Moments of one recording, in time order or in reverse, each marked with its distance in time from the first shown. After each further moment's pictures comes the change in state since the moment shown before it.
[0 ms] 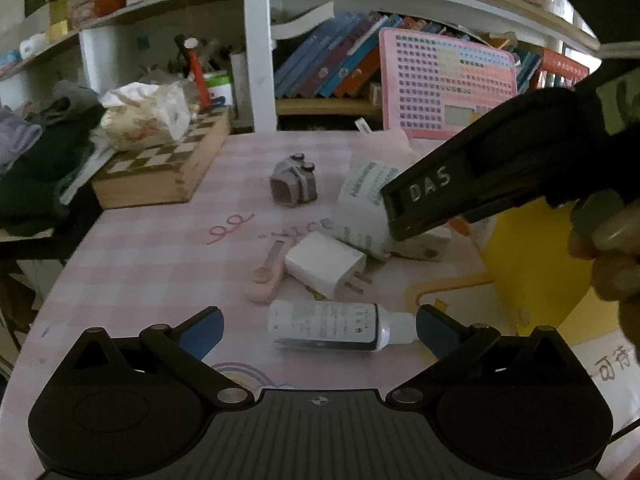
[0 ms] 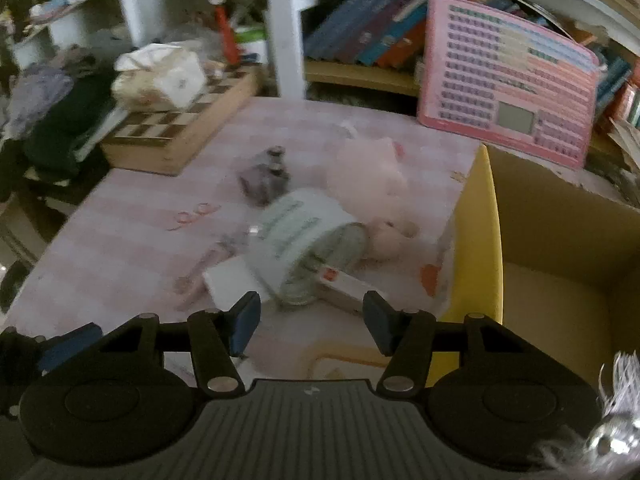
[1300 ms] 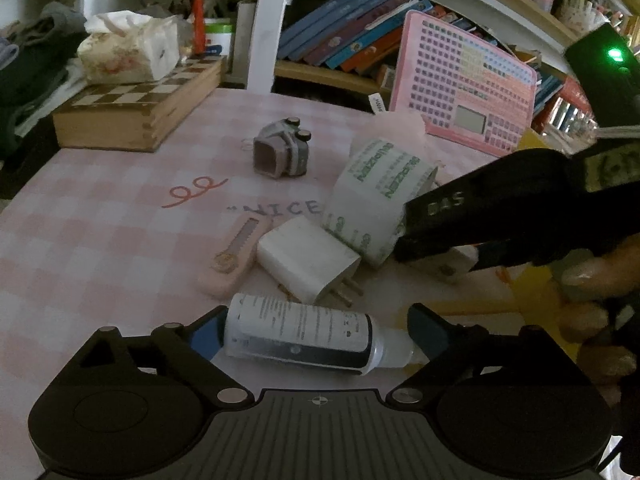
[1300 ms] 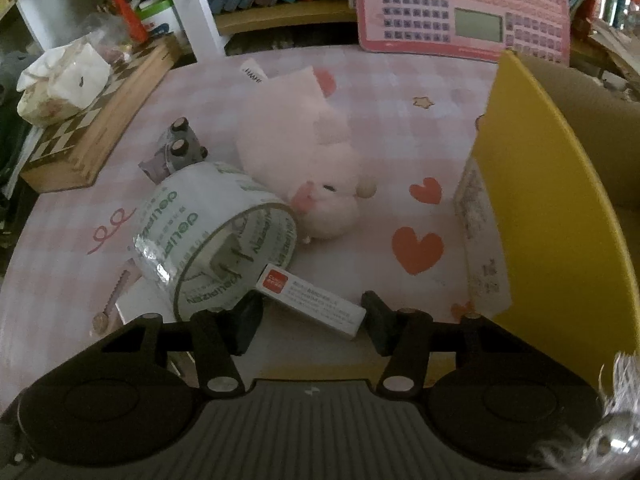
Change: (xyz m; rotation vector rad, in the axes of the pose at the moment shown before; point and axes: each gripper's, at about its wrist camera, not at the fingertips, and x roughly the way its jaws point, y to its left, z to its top) left arm 0.051 0.014 0.005 -0.183 0.049 -0.101; right arm 0.066 -0.040 0.011 0.217 0.125 -0.038
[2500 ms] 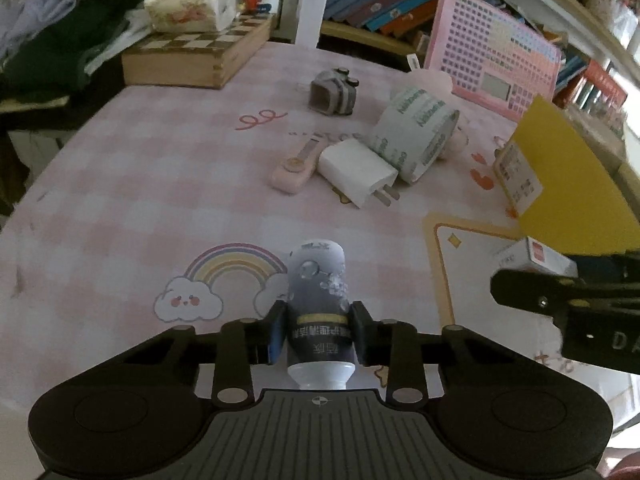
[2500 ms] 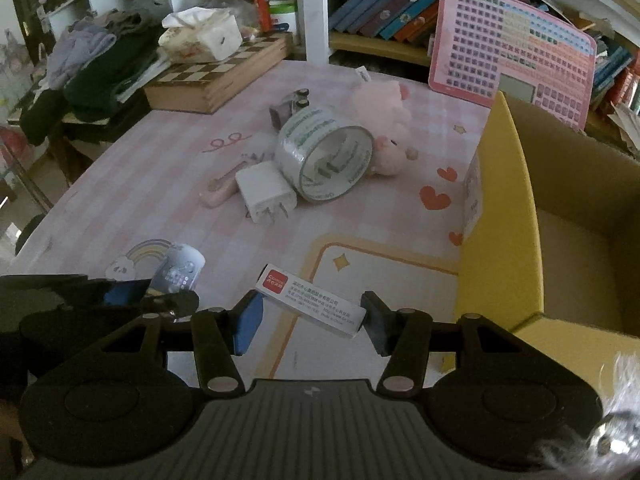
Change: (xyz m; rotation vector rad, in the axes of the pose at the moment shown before) left arm -0.055 0.019 -0.036 -0.079 0.146 0.053; right arm -0.109 0.019 -0.104 -0.294 -0.079 0.086
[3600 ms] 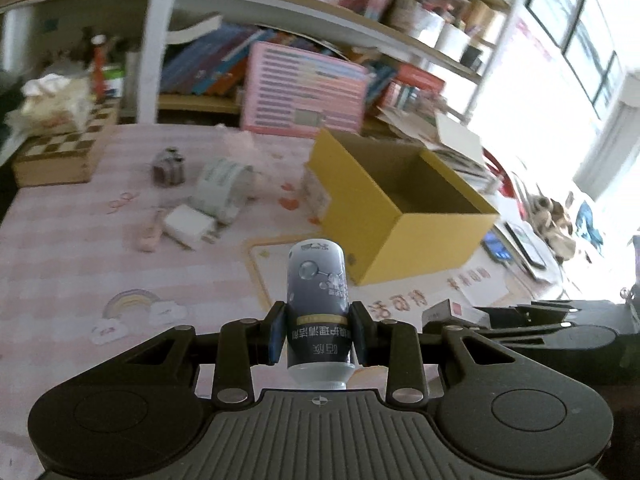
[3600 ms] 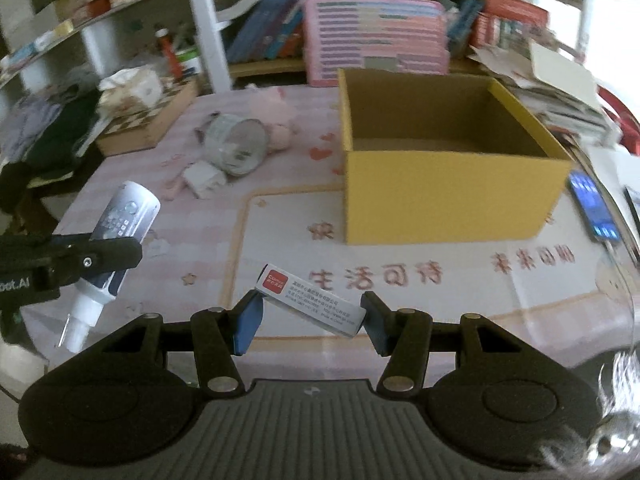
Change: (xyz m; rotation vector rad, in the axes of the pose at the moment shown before) left arm -0.122 -0.037 -0.017 0.294 -0.094 -0.401; right arm -0.122 -0.013 -0.096 0.301 -0.090 -0.169
